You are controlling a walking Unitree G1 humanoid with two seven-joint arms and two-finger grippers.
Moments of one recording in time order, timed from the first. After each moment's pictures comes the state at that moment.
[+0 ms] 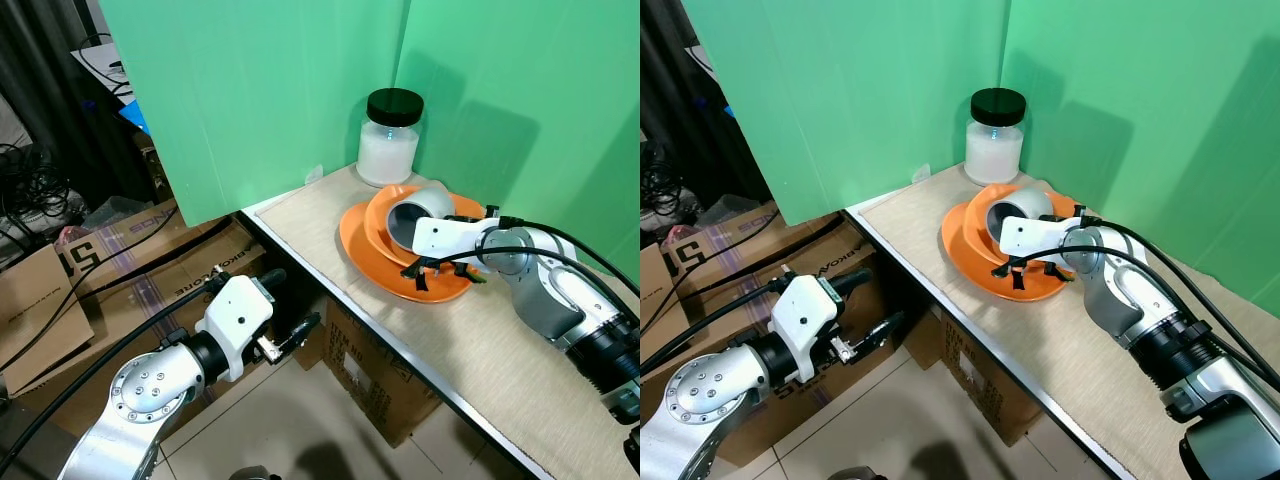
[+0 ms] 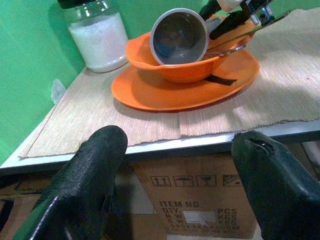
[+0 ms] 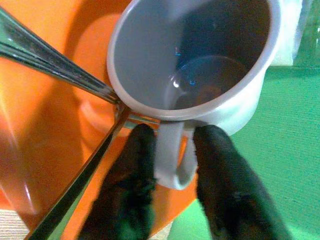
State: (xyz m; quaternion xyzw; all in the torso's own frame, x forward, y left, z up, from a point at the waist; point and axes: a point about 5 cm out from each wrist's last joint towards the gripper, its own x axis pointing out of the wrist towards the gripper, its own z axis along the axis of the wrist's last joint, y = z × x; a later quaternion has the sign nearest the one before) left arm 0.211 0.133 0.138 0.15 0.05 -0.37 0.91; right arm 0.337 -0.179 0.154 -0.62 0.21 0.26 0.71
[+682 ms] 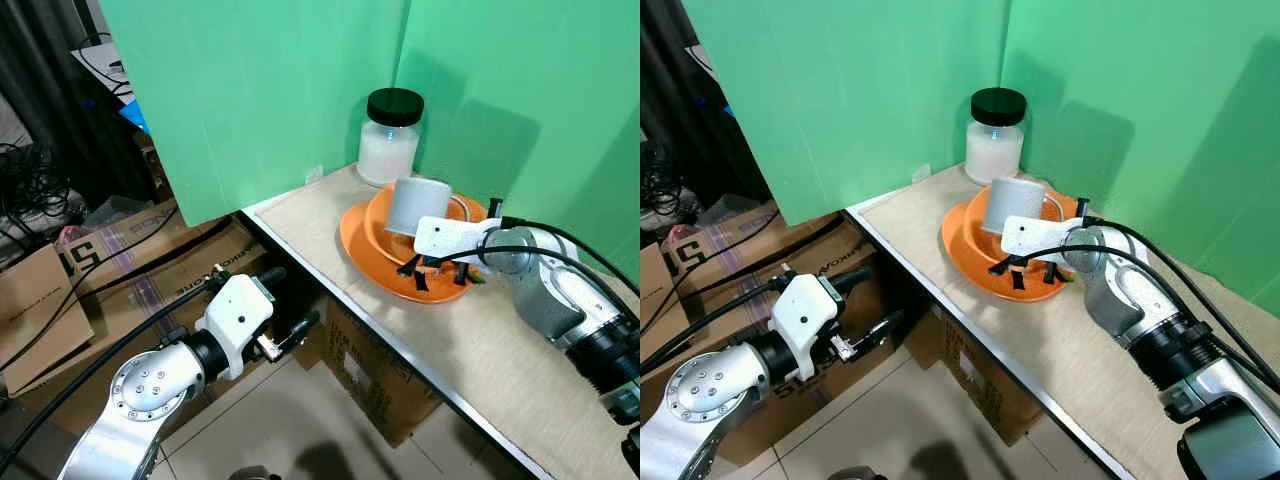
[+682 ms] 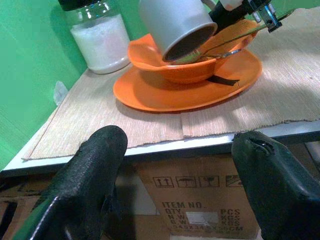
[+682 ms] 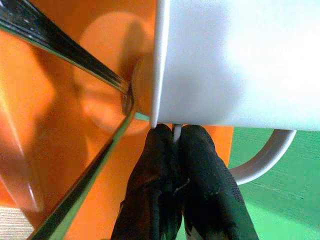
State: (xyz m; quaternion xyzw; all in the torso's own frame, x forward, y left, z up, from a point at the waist) left arm 0.213 0.134 0.139 0.16 0.05 -0.37 0.91; right arm 0.337 -0.181 0.156 -0.61 0.21 0.26 0.72
